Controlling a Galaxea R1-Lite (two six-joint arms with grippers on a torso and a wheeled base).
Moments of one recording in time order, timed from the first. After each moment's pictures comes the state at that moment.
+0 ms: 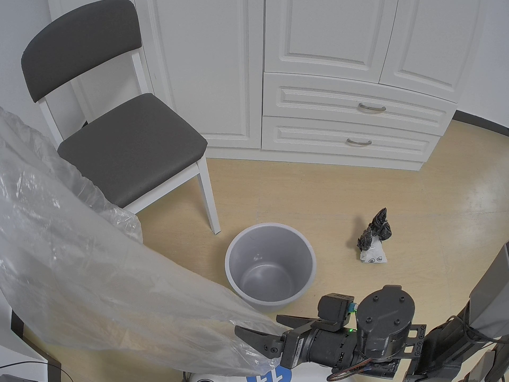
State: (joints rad) left arm -0.60 0.85 -0.37 -1.20 -0.27 0.07; right arm 1.02 1.93 -0.38 -1.26 -0.08 0.70
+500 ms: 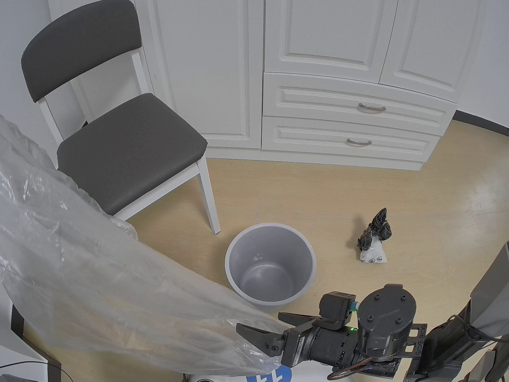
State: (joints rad) left arm -0.60 0.86 -0.36 -1.20 -0.27 0.08; right arm 1.02 1.92 -0.38 -1.26 -0.09 0.69
